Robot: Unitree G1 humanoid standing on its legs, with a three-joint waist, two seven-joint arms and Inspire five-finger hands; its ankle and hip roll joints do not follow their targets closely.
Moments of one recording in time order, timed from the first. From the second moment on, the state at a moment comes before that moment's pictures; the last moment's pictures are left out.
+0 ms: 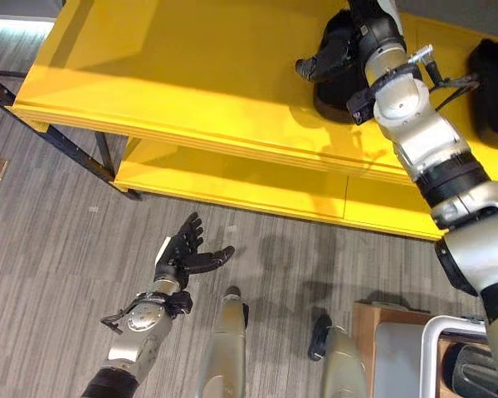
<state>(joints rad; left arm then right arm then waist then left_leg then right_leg) -0.06 0.55 -0.24 0.23 -0.66 -0.15 0.10 -1.30 -0.58 0.55 0.63 0.20 -0.01 -0.21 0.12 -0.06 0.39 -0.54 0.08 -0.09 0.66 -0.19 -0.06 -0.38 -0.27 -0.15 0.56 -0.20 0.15</state>
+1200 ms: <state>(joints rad) 0.19 0.29 -0.08 0.21 -0.53 -0.11 0.08 0.17 -0.38 0.06 0.02 0.32 -0.15 0.03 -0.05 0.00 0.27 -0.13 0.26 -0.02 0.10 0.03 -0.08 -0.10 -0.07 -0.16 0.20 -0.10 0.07</state>
